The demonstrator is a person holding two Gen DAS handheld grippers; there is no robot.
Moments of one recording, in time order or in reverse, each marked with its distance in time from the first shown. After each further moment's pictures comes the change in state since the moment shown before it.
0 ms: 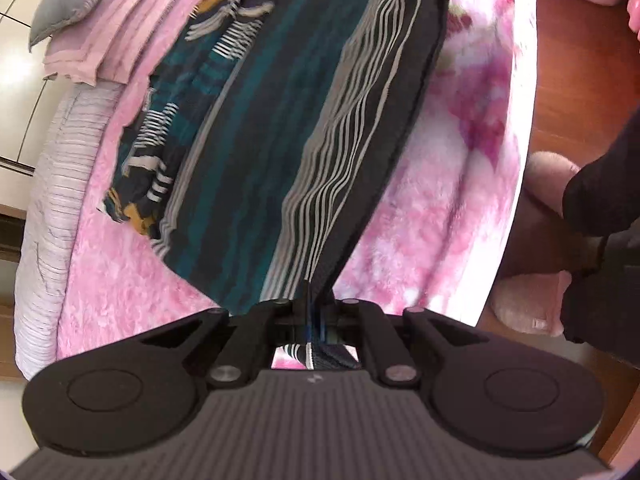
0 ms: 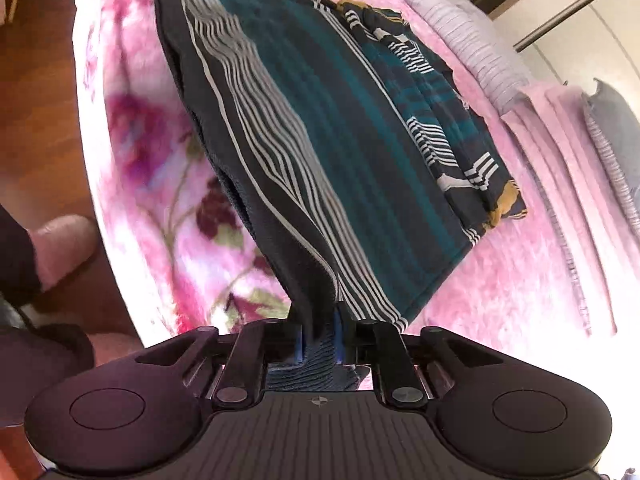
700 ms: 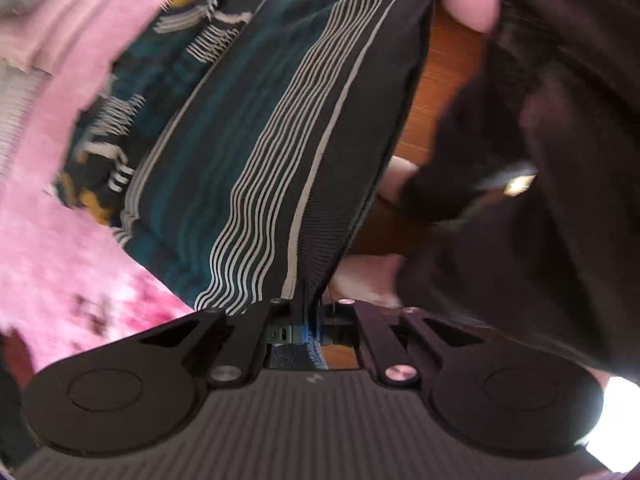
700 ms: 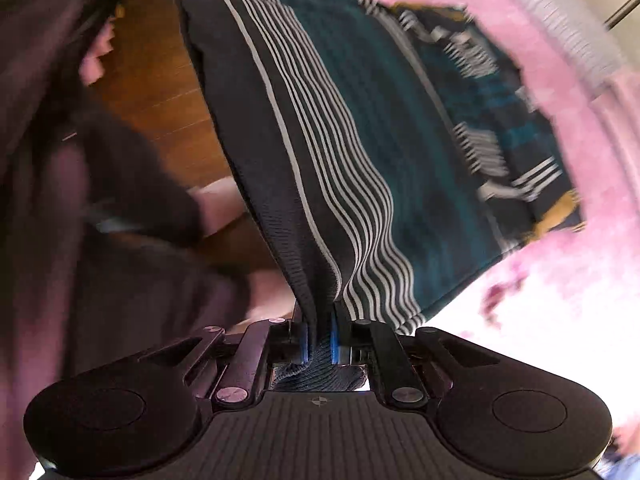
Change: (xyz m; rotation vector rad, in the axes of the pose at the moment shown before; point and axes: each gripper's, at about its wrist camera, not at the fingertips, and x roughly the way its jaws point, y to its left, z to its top) left arm -0.159 -0.060 -0.047 -0.037 0.010 -0.377; right arm -0.161 0.042 -0.011 -0.021 0.163 0.401
